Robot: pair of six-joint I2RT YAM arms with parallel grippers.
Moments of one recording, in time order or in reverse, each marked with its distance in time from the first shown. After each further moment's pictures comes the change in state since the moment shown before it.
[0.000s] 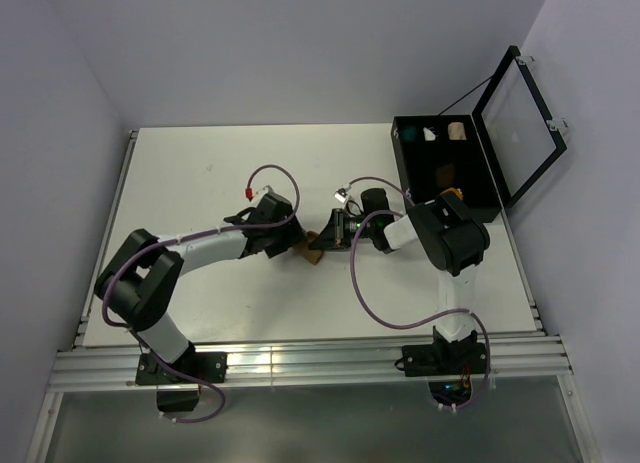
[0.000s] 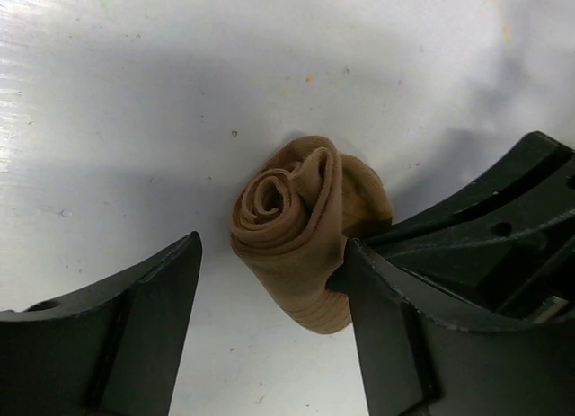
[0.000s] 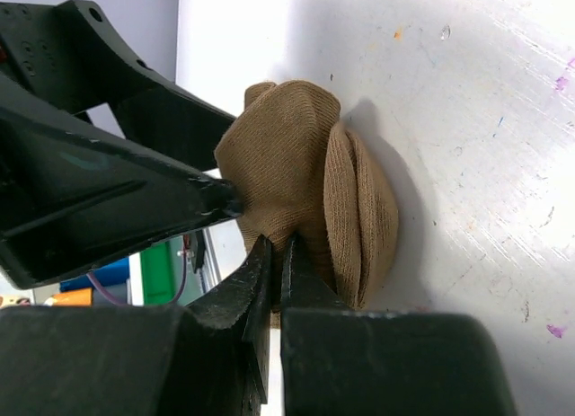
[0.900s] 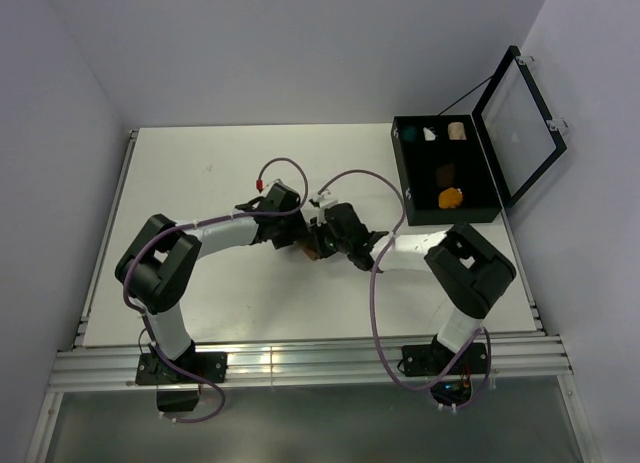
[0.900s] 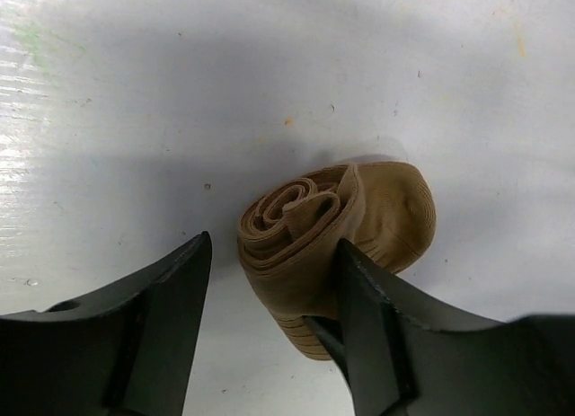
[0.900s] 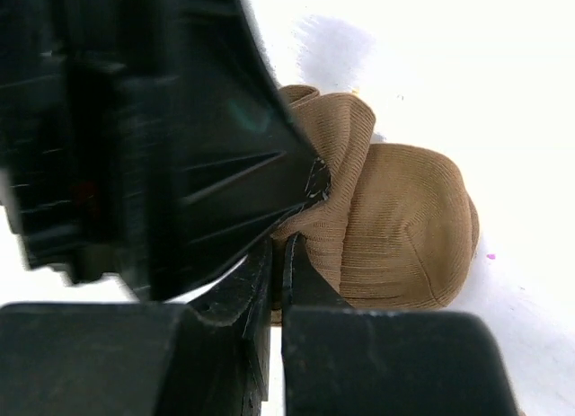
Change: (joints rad) left arm 0.016 0.150 0.144 -0.045 0.035 0.079; right arm 0.351 -0.319 -0.018 -0.356 0.924 -0.495
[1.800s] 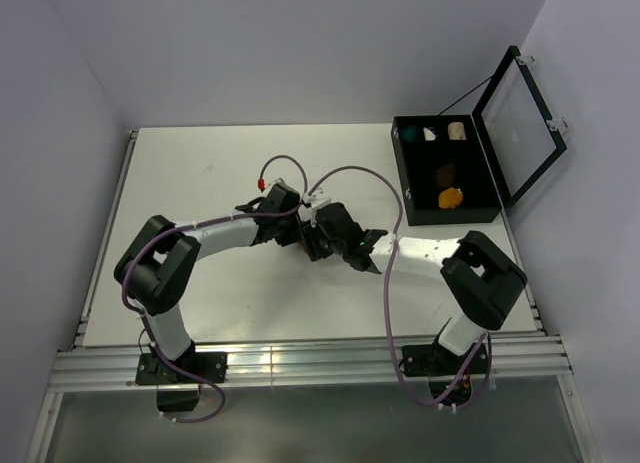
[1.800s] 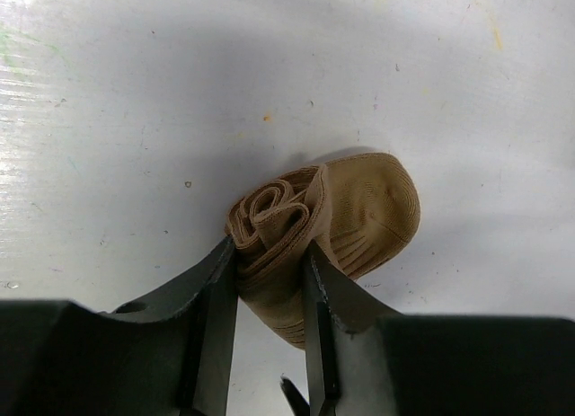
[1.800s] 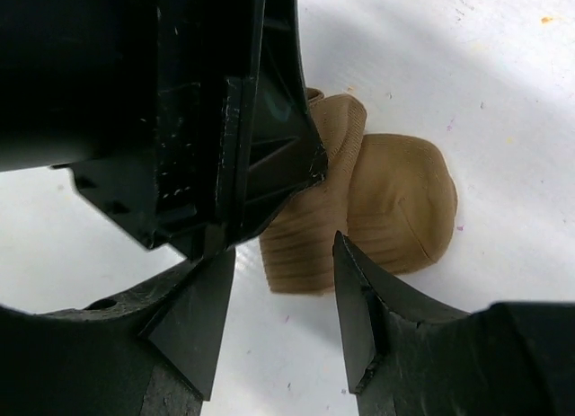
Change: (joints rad) left arm -0.008 -0.008 -0.006 0.024 0.009 0.005; right arm 0.063 -0.100 0.064 -0.199 0.105 -0.050
